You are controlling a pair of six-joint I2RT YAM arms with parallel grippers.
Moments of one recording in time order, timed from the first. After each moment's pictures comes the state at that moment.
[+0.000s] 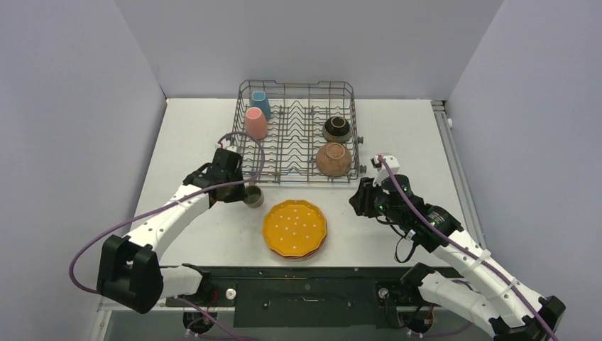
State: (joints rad) left arm -0.39 1.29 0.88 -0.61 -0.12 -0.51; right arm 0.68 0.81 0.79 -0.59 0.10 0.44
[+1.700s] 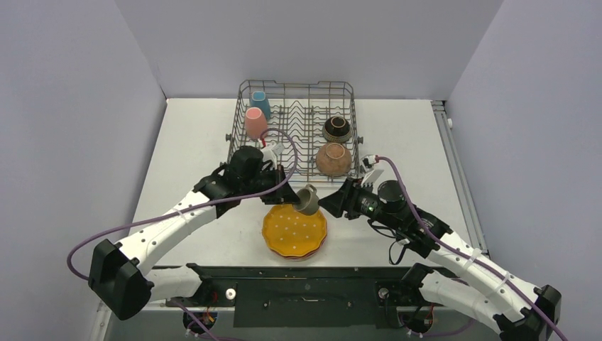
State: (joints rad) left arm -0.64 1.20 0.94 -0.37 0.43 -0.73; right arm 0.78 0.79 0.67 -0.19 -0.14 0.74
